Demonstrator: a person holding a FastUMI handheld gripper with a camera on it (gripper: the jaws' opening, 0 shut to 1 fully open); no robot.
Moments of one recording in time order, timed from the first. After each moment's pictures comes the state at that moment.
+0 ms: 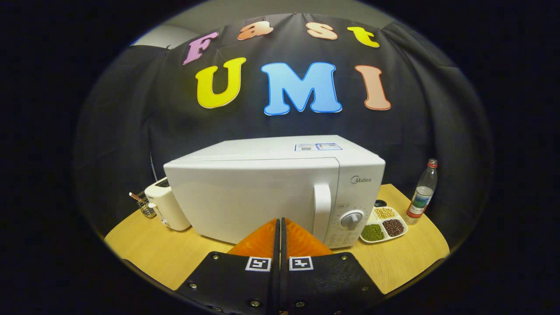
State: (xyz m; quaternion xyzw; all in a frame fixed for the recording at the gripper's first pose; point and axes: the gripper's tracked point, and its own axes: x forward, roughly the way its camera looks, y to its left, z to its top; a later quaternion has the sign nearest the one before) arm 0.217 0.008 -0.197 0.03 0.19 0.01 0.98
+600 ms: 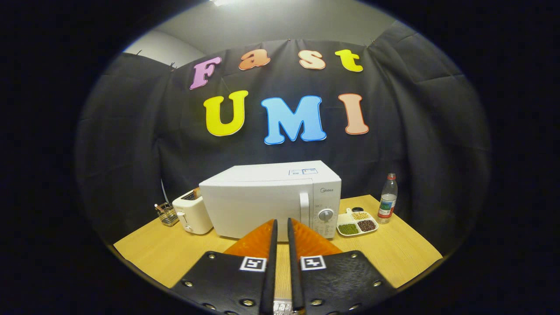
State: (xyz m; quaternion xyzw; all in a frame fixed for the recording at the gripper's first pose) arm 0.095 0.014 -0.126 0.04 0.13 0.00 0.99
